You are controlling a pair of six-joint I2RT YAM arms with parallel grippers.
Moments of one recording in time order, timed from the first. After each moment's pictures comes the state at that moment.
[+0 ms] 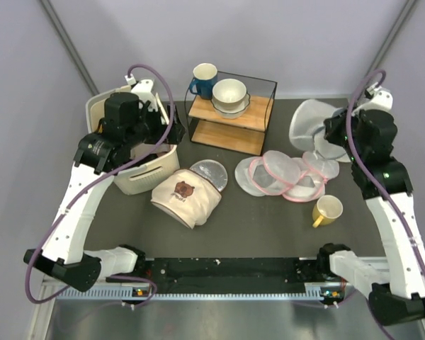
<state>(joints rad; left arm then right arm) -0.38 1.24 1.61 -0.84 0.05 -0.27 0.16 1.02 1.28 -0.51 0.16 0.40</state>
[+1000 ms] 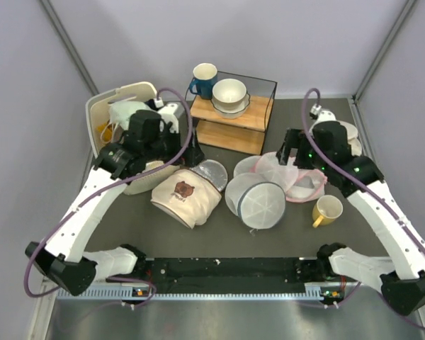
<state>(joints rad) -0.46 1.19 1.41 -0.81 0.21 -0.32 0.49 1.09 1.23 -0.76 0.16 0.43</state>
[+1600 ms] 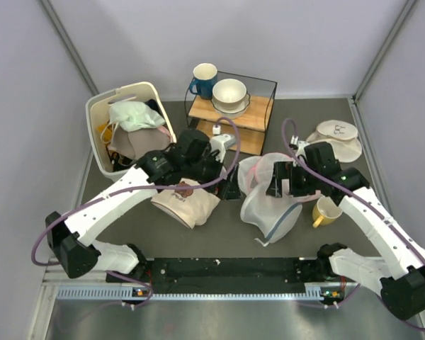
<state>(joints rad) -0.77 1.30 1.30 -0.71 0.43 -0.36 0.40 1.00 0.93 -0.80 -0.28 0.33</state>
